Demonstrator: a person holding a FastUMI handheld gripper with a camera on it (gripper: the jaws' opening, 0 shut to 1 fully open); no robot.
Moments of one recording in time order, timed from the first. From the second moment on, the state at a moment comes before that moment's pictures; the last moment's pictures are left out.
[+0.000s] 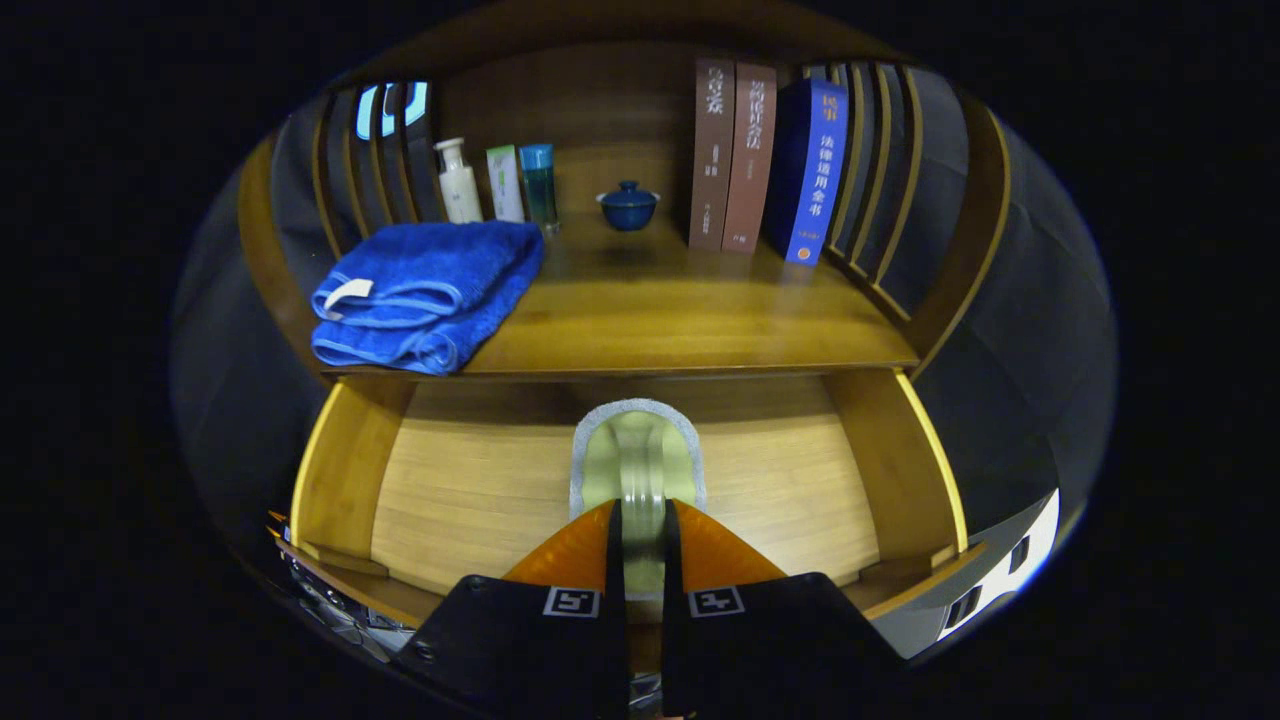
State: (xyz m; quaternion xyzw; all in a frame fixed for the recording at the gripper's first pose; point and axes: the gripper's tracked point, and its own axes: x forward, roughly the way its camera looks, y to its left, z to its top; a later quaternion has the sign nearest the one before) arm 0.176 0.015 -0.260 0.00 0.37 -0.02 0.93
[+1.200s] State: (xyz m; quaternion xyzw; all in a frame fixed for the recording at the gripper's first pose) arm 0.356 0.029 -0.228 -0.02 0.38 -0.01 0.93
